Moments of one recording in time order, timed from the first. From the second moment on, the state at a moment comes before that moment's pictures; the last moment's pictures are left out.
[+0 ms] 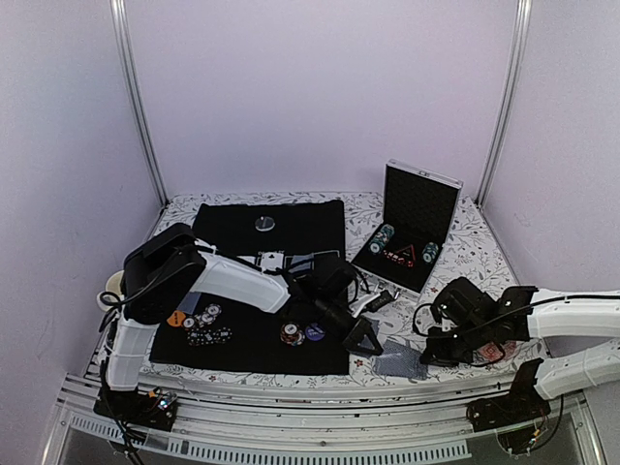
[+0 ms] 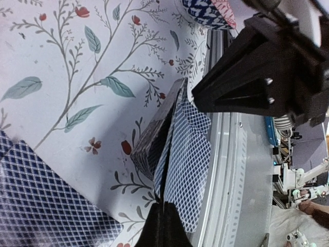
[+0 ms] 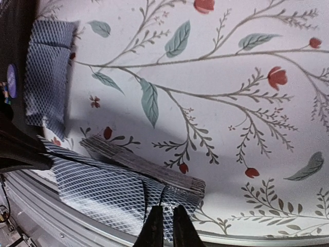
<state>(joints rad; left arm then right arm) -1.05 2.22 1.39 0.03 0.74 -0.42 0.88 1.11 0.49 -0.55 -0.09 0.95</state>
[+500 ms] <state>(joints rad) -1.06 2.22 1.45 0.04 0.77 -0.39 0.76 1.02 0.58 -0.62 -0.11 0.80</state>
